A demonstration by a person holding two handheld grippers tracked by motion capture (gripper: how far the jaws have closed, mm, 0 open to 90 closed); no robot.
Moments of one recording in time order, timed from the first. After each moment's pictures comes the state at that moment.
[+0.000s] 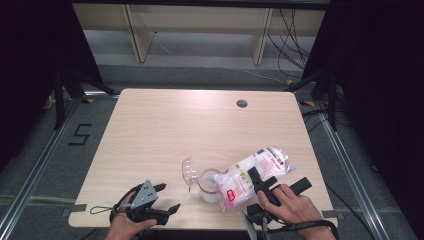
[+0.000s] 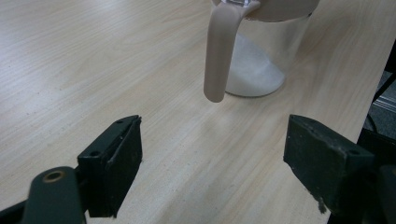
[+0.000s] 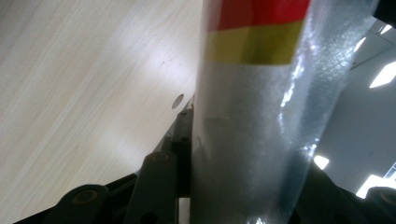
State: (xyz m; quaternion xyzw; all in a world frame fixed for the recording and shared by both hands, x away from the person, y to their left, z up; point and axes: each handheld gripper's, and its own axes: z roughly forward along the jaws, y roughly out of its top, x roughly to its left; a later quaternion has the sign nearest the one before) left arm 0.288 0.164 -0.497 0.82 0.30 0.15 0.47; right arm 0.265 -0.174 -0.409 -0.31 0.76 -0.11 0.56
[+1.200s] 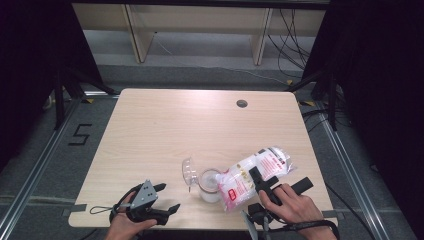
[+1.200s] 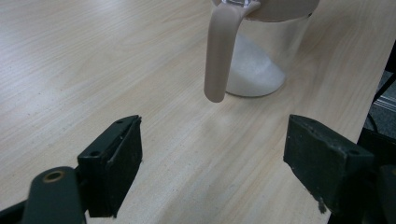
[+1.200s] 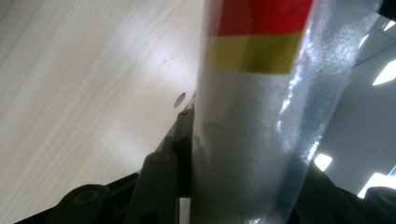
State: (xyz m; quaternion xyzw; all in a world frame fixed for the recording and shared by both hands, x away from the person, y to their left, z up) left arm 0.289 0.164 -0.497 0.82 0.30 0.15 0.47; right arm 0.265 -0.176 -0.408 -0.30 0.76 -0.11 0.56
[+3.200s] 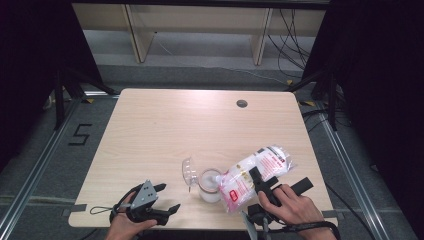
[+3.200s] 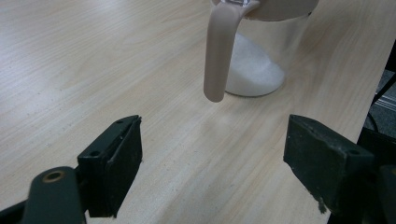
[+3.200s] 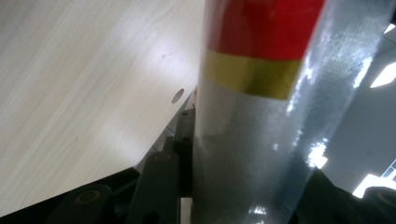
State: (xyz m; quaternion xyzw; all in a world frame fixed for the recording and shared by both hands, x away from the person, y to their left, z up) left arm 0.288 0.164 -0.497 0.82 0.30 0.16 0.47; right arm 0.263 -0.174 -0.406 -0.31 0.75 -0.12 0.57
